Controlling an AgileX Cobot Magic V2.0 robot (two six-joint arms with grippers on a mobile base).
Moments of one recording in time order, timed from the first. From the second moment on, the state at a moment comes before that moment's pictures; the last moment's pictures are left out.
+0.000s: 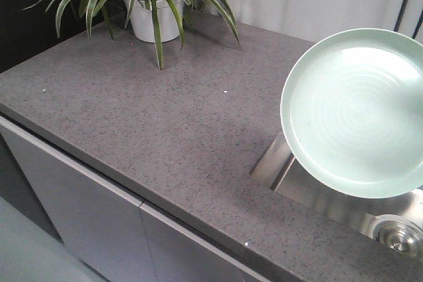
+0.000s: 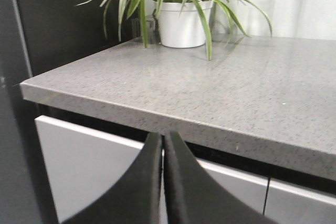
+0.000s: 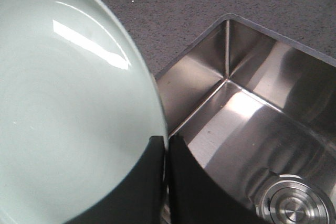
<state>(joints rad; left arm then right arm) -0.09 -0.01 0.02 0.08 0.12 -0.15 -0.36 0.92 -1.02 0.66 1.01 -0.61</state>
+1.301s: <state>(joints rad) -0.09 -0.01 0.02 0.08 0.12 -0.15 -0.36 0.92 -1.02 0.66 1.01 -0.61</state>
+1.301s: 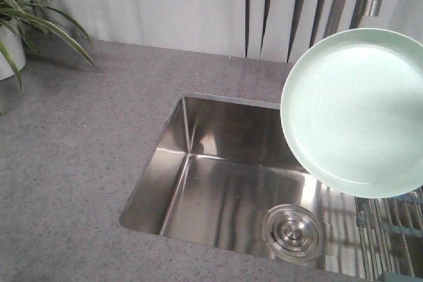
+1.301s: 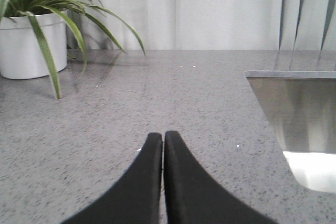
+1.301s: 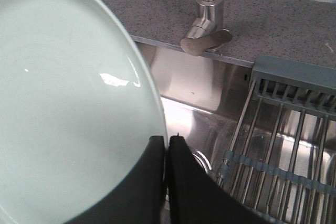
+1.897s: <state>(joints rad) -0.09 -0.01 0.02 0.08 0.12 -0.15 -0.36 0.92 -1.02 0.66 1.01 -0.61</state>
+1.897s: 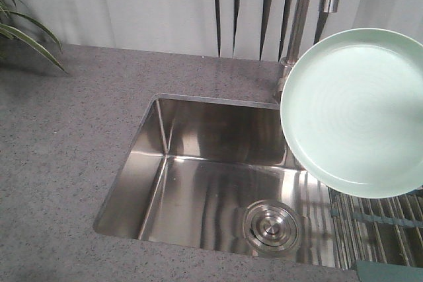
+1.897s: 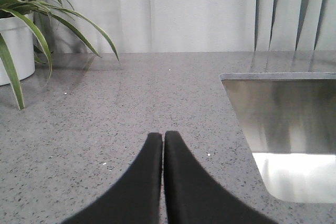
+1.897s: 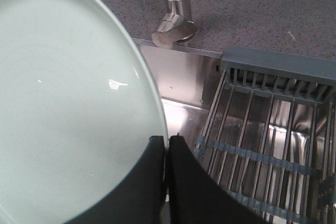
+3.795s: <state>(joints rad) -0.09 -0.01 0.02 0.08 0.12 -0.15 -0.36 0.92 -1.02 0.66 1.01 -0.61</state>
